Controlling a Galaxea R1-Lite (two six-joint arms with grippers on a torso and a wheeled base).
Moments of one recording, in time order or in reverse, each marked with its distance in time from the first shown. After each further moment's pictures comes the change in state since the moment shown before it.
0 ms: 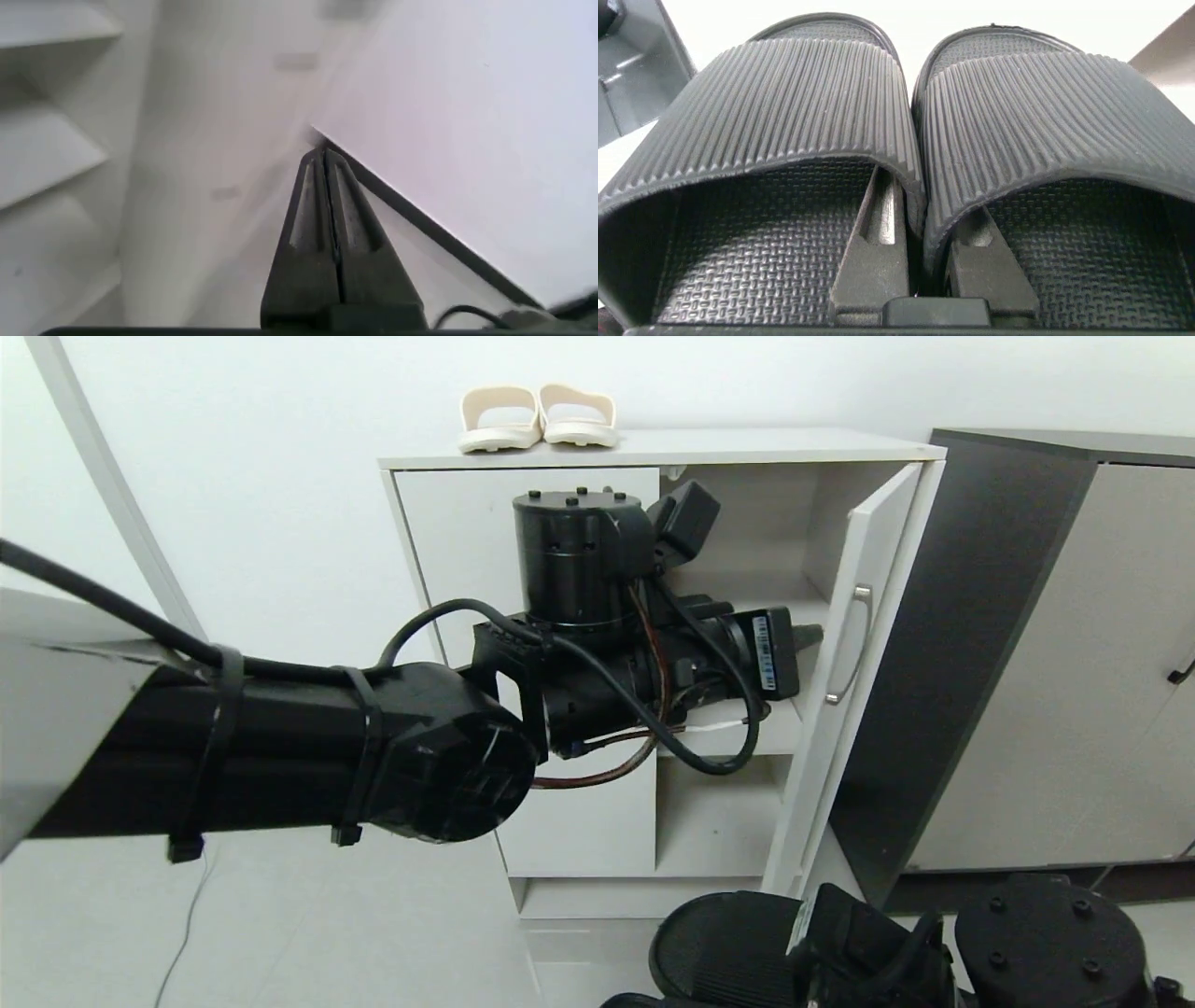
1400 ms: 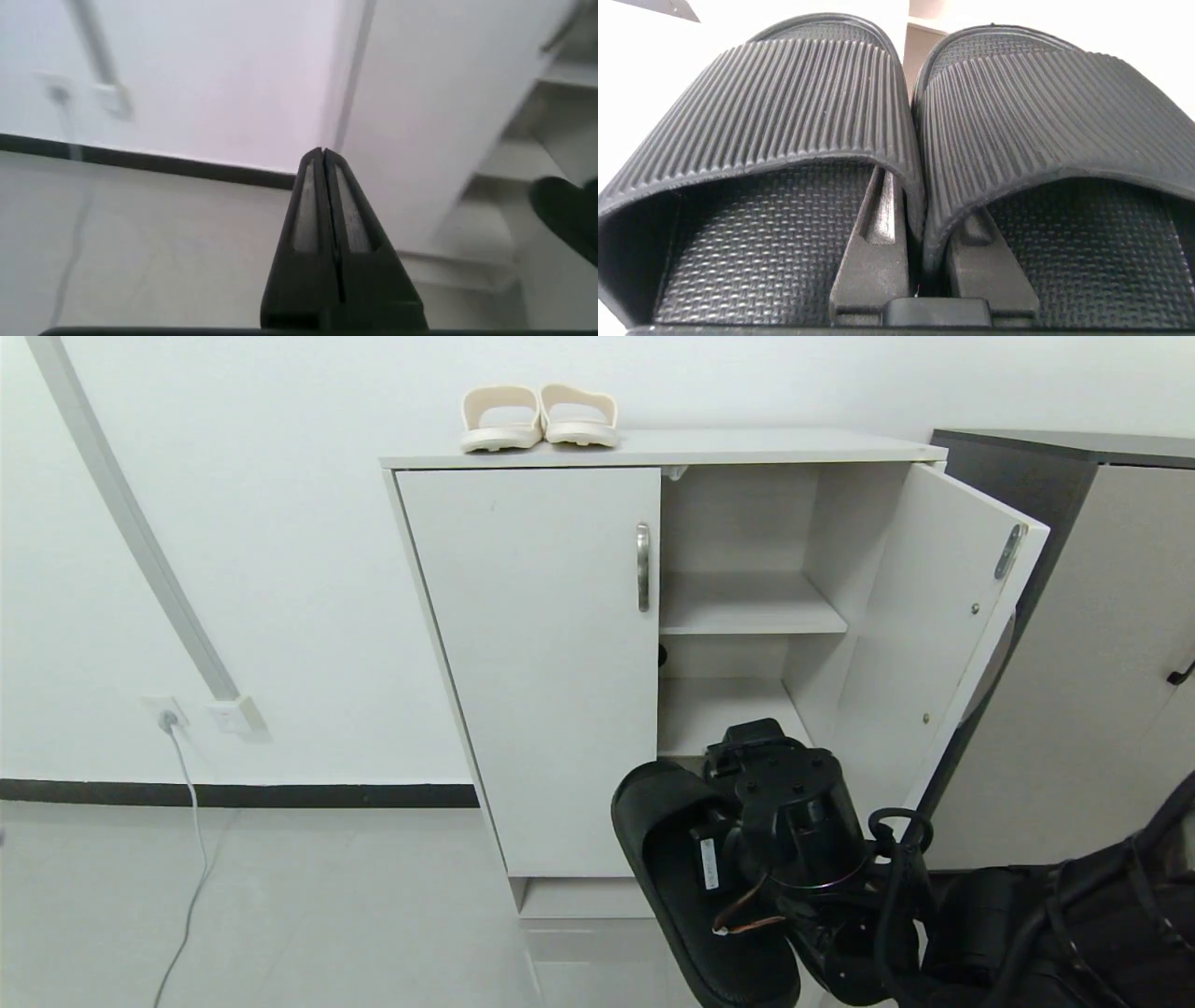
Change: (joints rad) left arm 0.591 -1.353 1.004 0.393 0.639 0.352; right arm -0.108 0.350 -0.426 -0.003 -0.633 0.229
